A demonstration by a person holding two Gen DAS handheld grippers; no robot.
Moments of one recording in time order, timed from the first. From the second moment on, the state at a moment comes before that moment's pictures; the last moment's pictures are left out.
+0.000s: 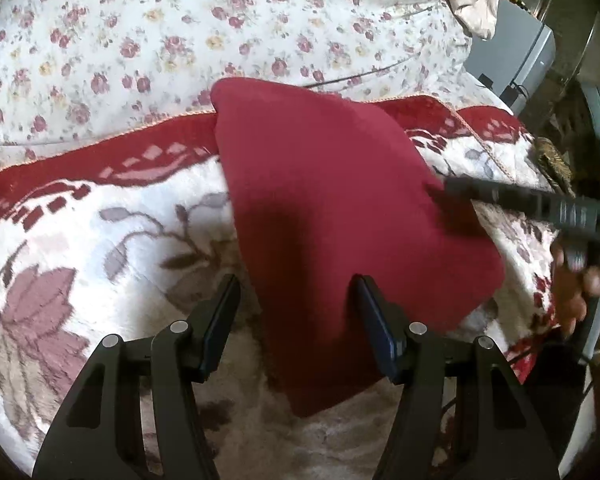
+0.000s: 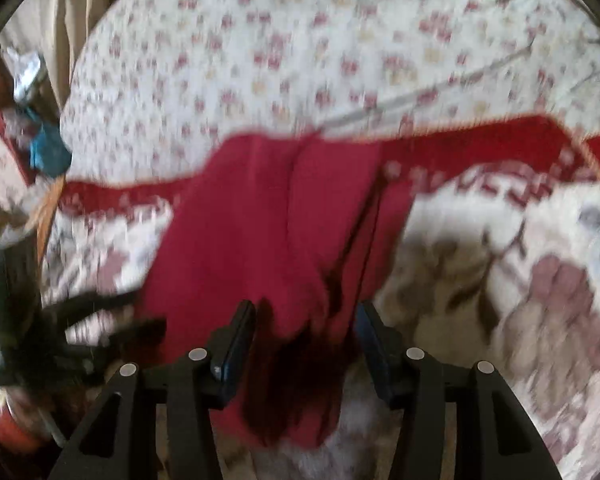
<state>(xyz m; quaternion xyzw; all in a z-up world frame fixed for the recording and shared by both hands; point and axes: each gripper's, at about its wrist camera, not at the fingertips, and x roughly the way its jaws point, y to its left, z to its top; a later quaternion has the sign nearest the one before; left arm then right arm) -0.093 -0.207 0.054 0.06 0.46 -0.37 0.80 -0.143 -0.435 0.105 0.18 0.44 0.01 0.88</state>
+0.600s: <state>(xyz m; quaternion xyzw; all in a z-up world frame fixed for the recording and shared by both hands) -0.088 -0.212 0.047 0.07 0.46 -0.37 0.80 -0.126 -0.451 0.069 0.19 0.43 -0.05 0.88</state>
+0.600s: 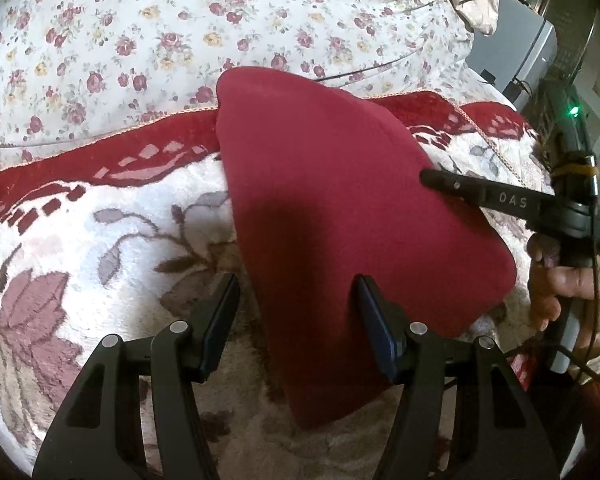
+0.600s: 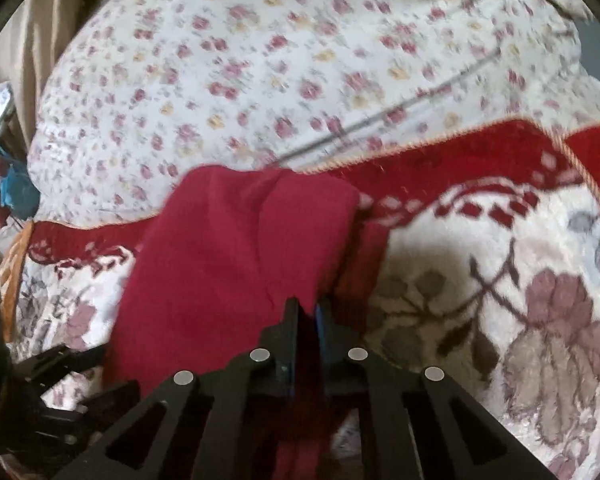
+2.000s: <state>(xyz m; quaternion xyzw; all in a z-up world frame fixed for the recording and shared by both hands) -0.077 -0.176 0.086 -0.04 0.47 -0.40 0.79 -0.106 -0.424 0.089 0.28 0.40 0.10 0.87</state>
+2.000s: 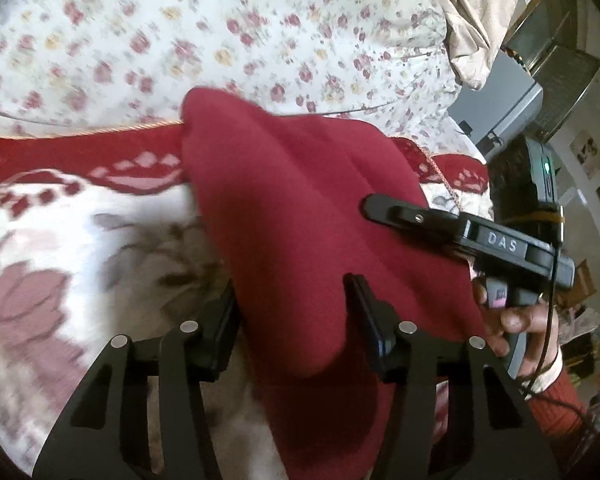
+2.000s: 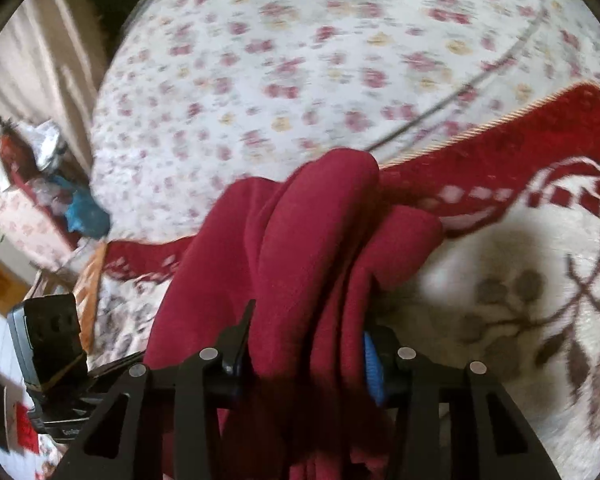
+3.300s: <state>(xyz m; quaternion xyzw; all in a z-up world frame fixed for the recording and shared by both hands) -0.073 -0.122 0.064 0.02 0.46 -0.27 0.85 -0.060 -0.322 0.091 0.07 0.46 0.07 0.88</state>
